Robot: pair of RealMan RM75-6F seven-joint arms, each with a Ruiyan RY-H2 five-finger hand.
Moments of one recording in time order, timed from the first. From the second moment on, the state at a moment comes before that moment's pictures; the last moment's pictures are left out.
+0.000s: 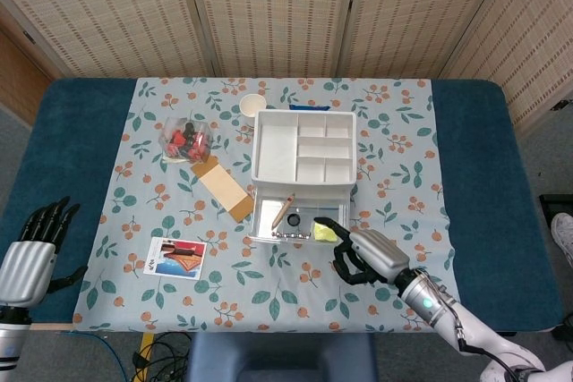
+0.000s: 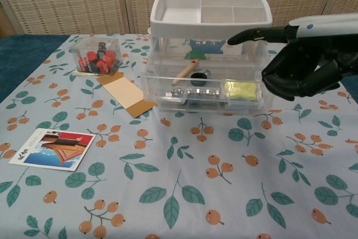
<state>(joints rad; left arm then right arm) -0.16 -1.06 -0.05 -1.72 1.53 1.46 0.09 0.59 -1.04 0.13 -2.11 -1.31 0.84 0.22</state>
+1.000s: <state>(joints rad) -0.13 -1.05 -0.05 -1.70 1.54 1.51 0.05 0.99 -1.19 0.20 -1.95 -0.99 0.88 -0.67</state>
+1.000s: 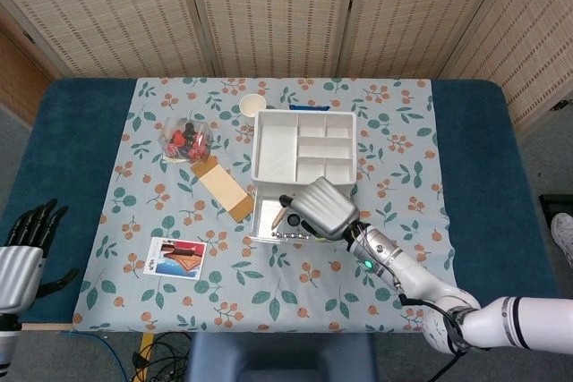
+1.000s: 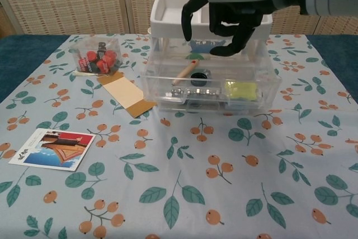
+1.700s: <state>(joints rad) -0.12 -1.05 -0.05 -1.69 1.54 1.52 0.03 1.11 -1.35 0.10 -1.80 -0.91 0.96 -0.91</state>
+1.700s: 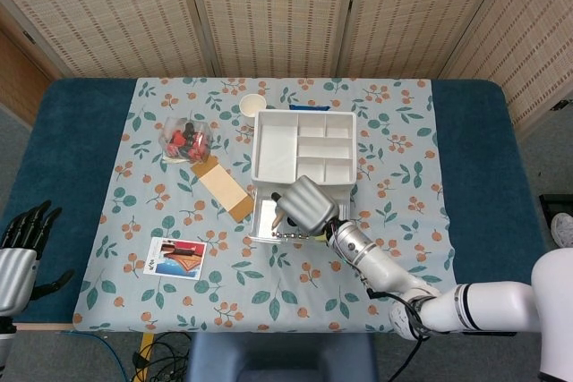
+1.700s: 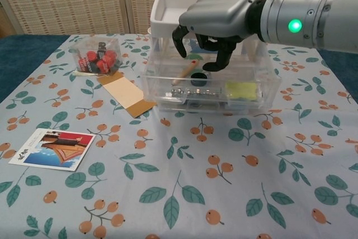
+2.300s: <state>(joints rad) -0.11 -1.06 -0.05 -1.67 1.54 1.52 0.01 1.14 -1.40 0.08 -1.76 -0.91 0.96 -0.96</state>
